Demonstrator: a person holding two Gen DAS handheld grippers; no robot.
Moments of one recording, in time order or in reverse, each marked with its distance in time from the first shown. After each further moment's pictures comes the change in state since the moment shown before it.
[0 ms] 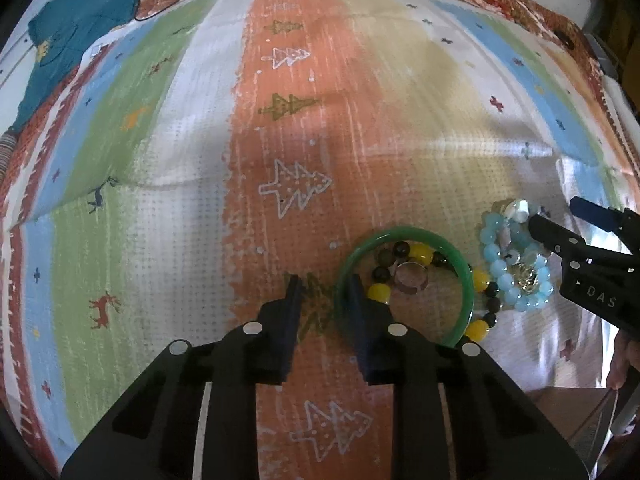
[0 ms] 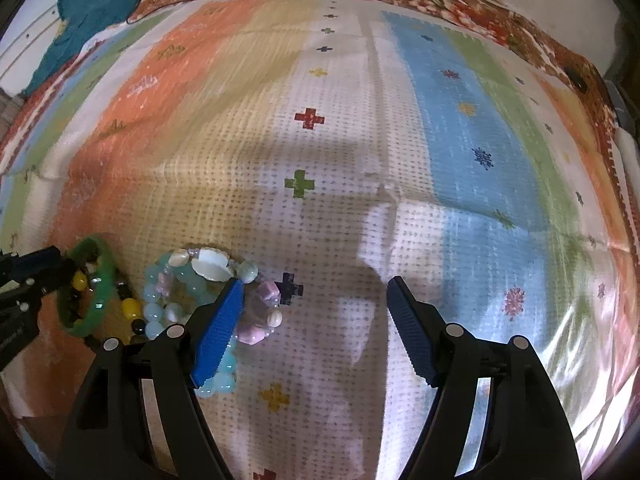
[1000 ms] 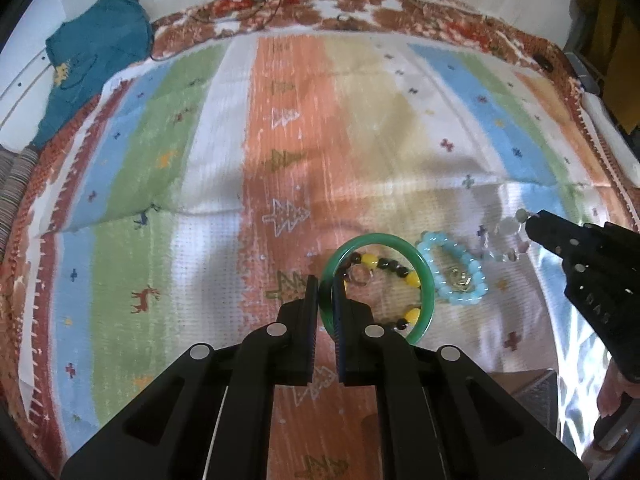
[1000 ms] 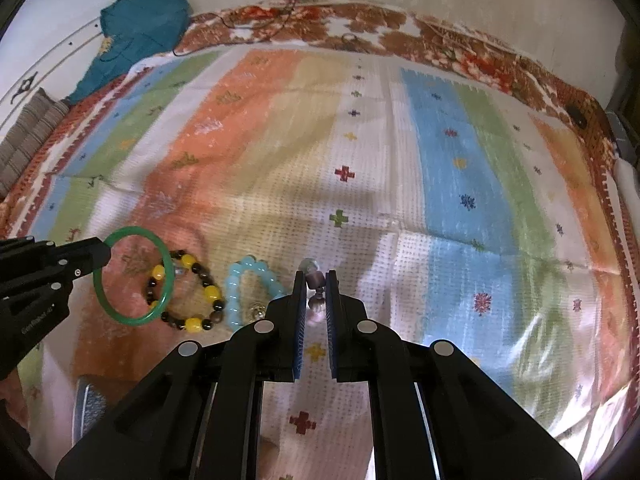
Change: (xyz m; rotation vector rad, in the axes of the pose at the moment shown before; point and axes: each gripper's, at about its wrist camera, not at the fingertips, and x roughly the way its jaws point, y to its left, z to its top) left arm -0.078 -0.016 -0.011 -0.002 -0.131 0.001; right arm -0.087 0.010 -0.010 -0.043 -0.154 0.073
